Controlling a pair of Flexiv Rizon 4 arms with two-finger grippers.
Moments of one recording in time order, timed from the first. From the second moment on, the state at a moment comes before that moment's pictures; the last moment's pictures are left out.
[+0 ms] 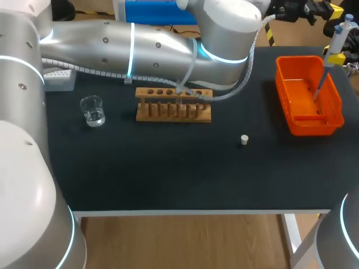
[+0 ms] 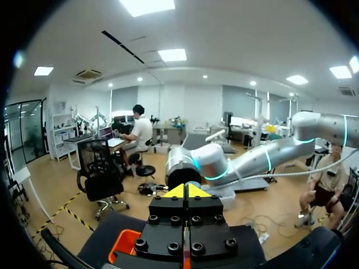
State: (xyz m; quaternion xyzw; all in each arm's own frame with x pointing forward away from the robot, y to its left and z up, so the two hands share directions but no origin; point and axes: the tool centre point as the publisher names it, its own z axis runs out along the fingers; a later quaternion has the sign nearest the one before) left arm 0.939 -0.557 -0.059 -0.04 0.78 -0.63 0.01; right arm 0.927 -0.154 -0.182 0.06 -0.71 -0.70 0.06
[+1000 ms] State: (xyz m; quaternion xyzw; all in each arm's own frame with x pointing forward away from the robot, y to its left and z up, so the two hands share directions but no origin) left arm 0.936 -0.558 -0.076 -0.04 0.78 -0.62 -0.01; right arm 0.927 -0.154 -0.182 0.06 -0.71 -0.70 0.06
